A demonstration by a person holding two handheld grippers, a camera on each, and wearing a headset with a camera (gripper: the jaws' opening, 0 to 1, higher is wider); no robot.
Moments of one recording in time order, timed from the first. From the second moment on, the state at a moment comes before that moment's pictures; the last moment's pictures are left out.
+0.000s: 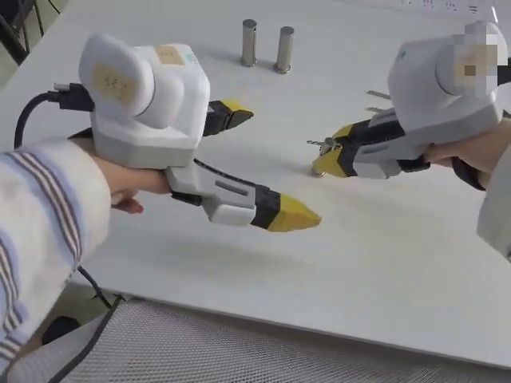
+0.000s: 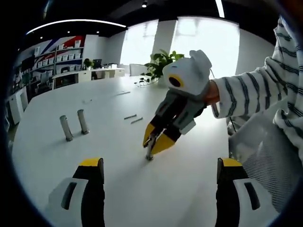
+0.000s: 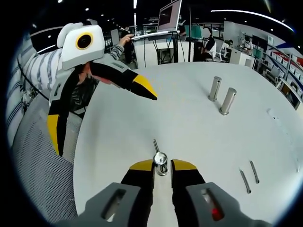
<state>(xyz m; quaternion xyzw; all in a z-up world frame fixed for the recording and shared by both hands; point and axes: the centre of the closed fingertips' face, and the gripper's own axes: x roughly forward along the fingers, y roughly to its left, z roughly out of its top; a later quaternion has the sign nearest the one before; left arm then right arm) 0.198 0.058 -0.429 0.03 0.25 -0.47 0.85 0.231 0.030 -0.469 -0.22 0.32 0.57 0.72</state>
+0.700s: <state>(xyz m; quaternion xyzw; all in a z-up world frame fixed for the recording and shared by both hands) 0.189 0.081 -0.452 0.06 0.28 -0.45 0.85 0.264 0.072 -0.463 -0.24 0.30 0.56 0.73</state>
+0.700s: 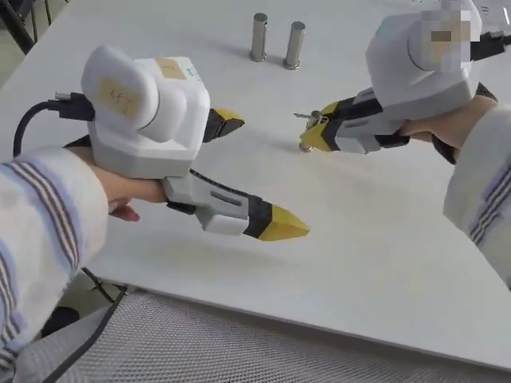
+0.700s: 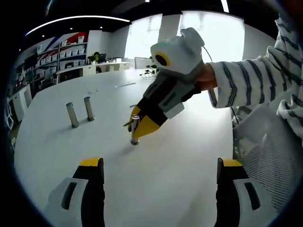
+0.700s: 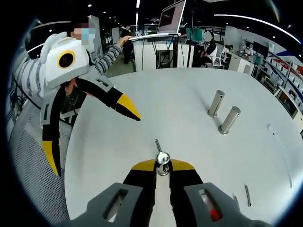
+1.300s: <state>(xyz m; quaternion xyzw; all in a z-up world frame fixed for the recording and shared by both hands) 0.176 0.086 -0.462 0.07 0.30 -0.44 0.84 0.269 0.092 -0.469 -0.24 0.30 0.58 0.72</state>
